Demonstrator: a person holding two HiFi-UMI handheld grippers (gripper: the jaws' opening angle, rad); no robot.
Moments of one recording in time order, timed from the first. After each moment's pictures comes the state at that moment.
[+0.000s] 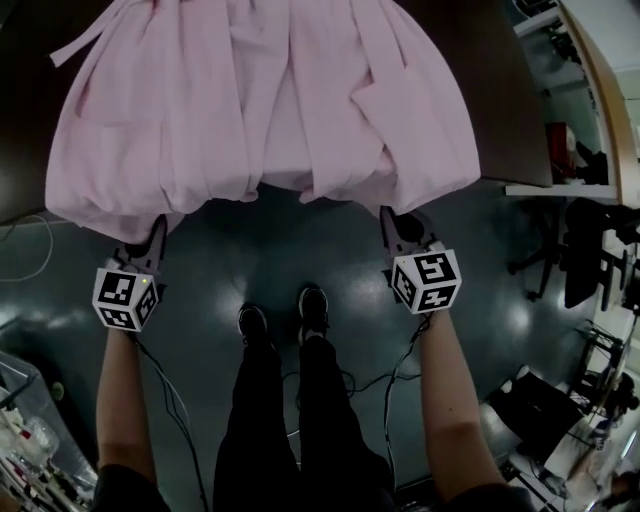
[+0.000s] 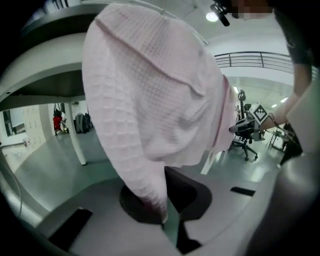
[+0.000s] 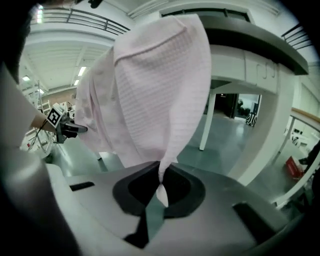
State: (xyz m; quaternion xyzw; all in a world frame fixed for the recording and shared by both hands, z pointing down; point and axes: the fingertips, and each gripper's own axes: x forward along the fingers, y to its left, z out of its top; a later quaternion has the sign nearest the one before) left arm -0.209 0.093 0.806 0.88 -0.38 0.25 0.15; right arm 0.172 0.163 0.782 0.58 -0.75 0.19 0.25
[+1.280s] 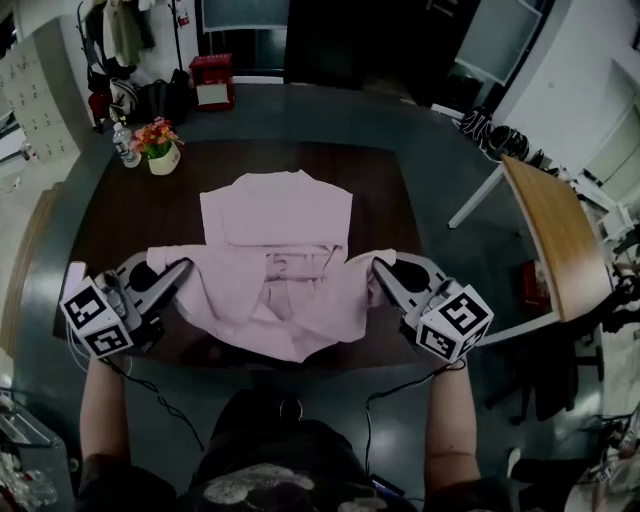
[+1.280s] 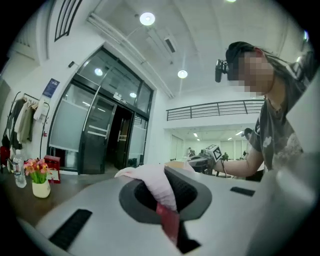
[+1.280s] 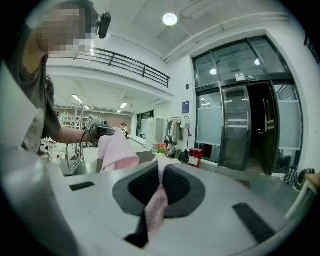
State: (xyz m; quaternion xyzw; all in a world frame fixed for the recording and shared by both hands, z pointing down) left arm -0.134 -0.049 0.246 0.98 -0.19 0.00 0.05; right arm 0.139 -0.023 0.269 0.44 -0.89 0.01 0.11
